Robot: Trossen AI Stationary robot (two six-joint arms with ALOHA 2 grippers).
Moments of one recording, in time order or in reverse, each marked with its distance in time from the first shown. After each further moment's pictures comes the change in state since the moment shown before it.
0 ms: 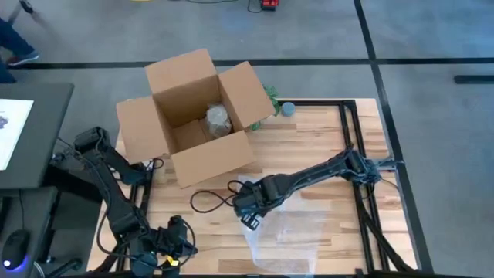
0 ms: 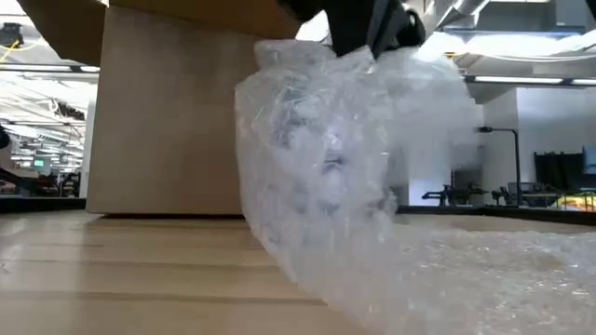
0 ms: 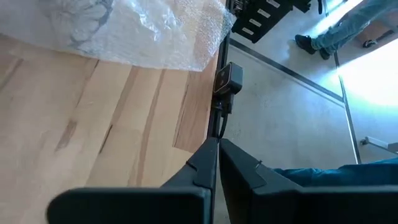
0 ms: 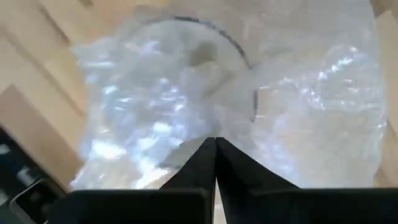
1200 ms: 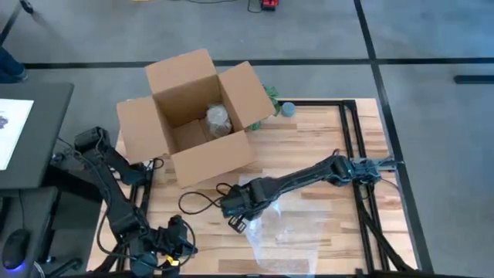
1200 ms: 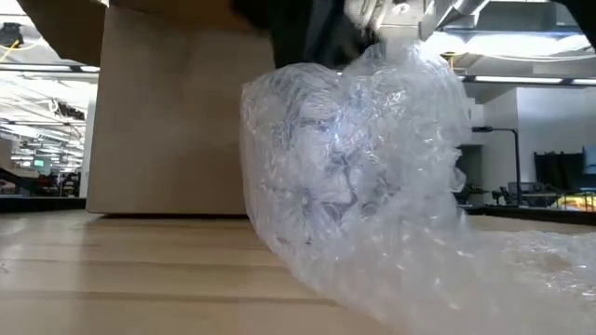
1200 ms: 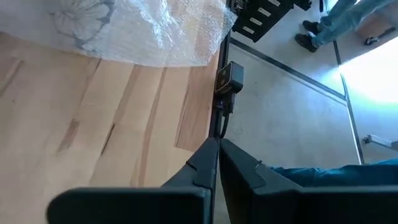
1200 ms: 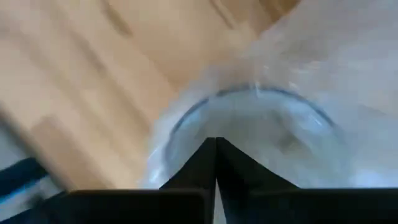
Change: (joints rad) left arm 0.000 0.000 0.000 -0.004 0.000 0.009; right arm -0.018 0.137 0.190 0.032 -0.023 0.007
